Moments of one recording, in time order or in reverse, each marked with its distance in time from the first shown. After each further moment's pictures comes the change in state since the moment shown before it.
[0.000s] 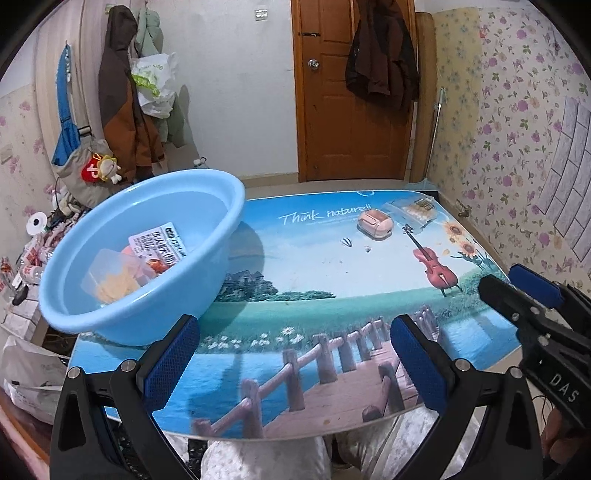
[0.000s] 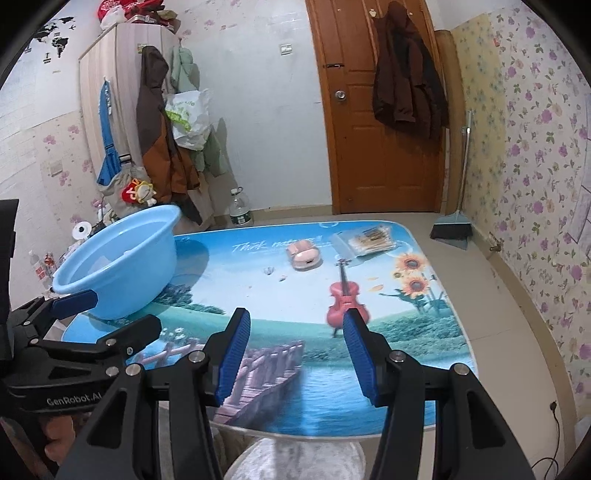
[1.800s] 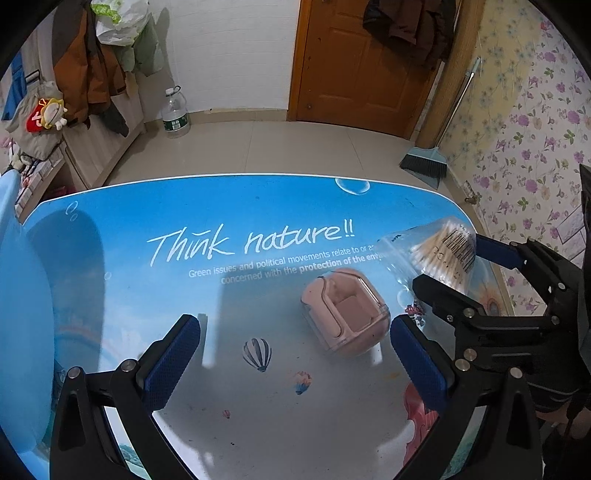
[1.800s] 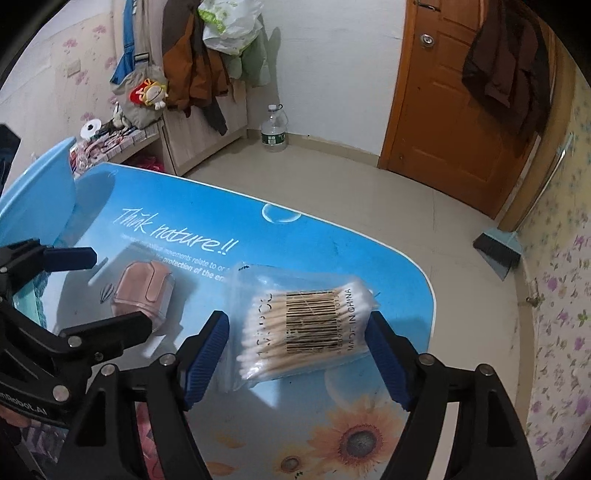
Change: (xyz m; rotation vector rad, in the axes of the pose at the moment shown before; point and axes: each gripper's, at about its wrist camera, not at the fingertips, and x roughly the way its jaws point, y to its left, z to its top) left arm 0.200 -0.069 0.101 -0.136 0.284 -0.071; right arm 0.237 -0.102 0.098 -0.348 0.319 0.152
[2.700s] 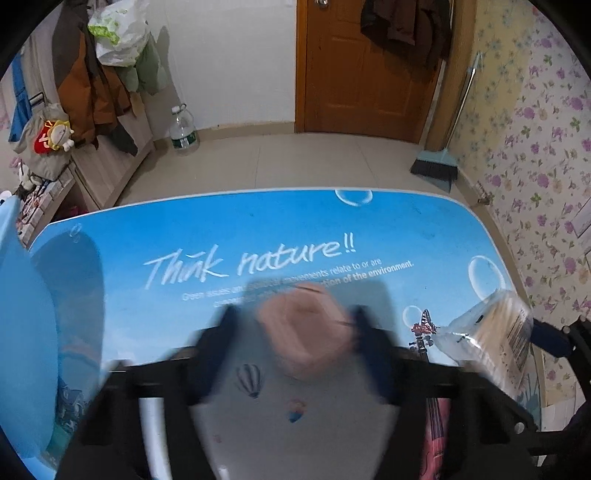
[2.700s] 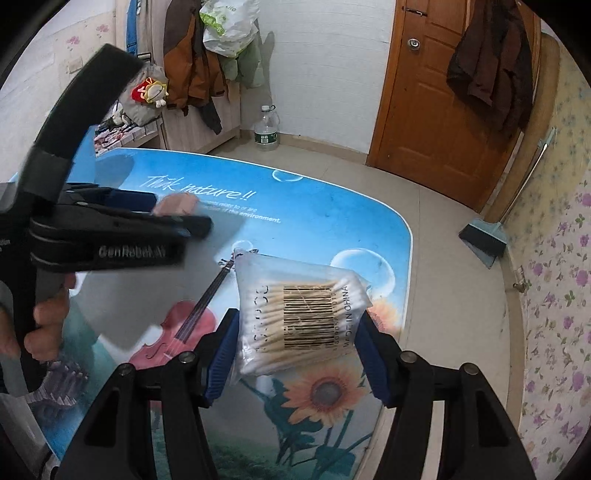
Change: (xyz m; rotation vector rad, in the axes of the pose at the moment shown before) left arm 0.008 -0.011 0.004 0.045 -0.060 0.074; right arm -0.051 0.022 -0.054 0.024 -0.011 -0.048
